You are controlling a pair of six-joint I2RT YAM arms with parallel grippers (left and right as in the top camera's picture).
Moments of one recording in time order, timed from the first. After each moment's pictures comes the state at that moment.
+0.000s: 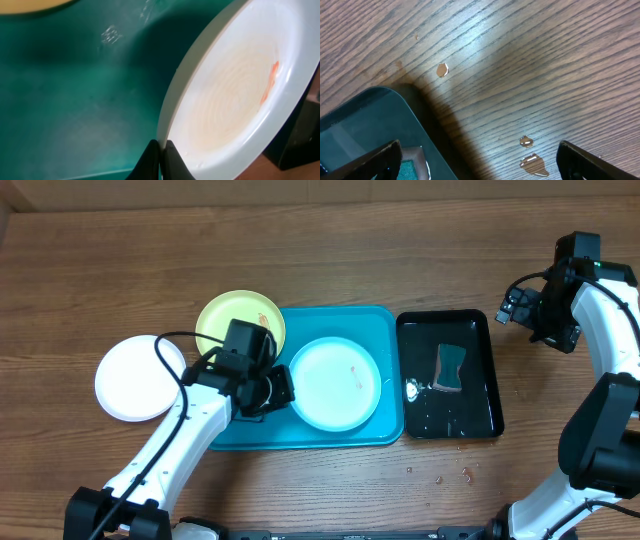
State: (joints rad) left arm -0.30 1.44 0.88 -0.66 0.29 -0.59; right arm -0.22 1.89 1.51 -1.00 -0.01 0.28
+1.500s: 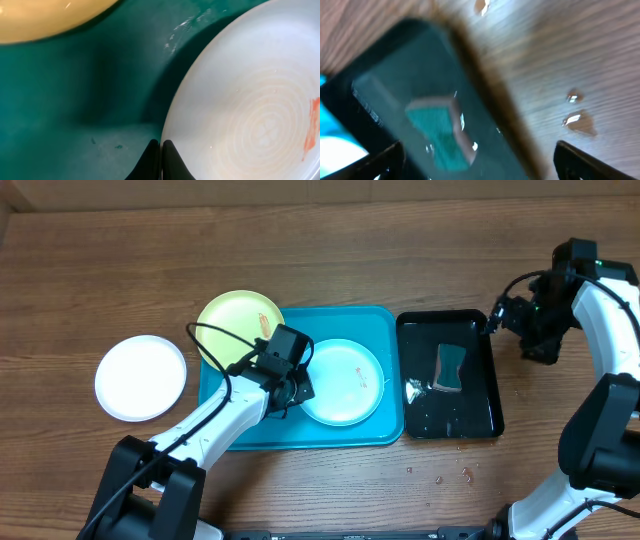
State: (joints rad) left arm -0.45 1.61 0.88 -0.52 0.00 -0.75; right arm -0.22 1.89 1.53 -1.19 -0.25 0.28
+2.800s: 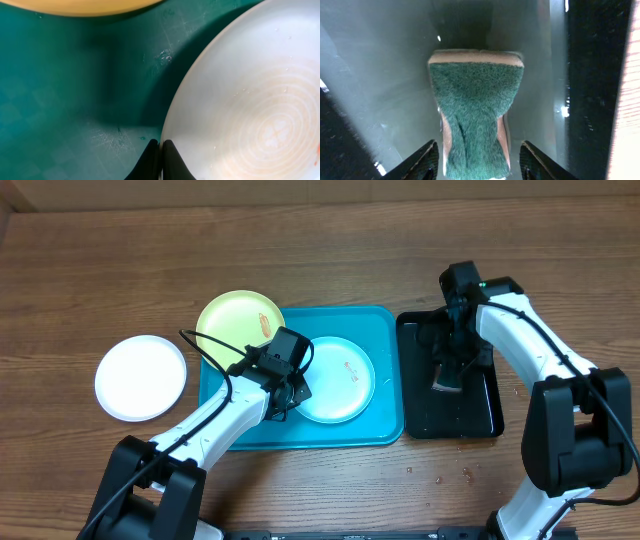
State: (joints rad) left arm -0.45 1.61 0.88 -0.57 -0.06 -0.88; right arm 0.18 1.89 1.34 -1.04 0.08 0.38
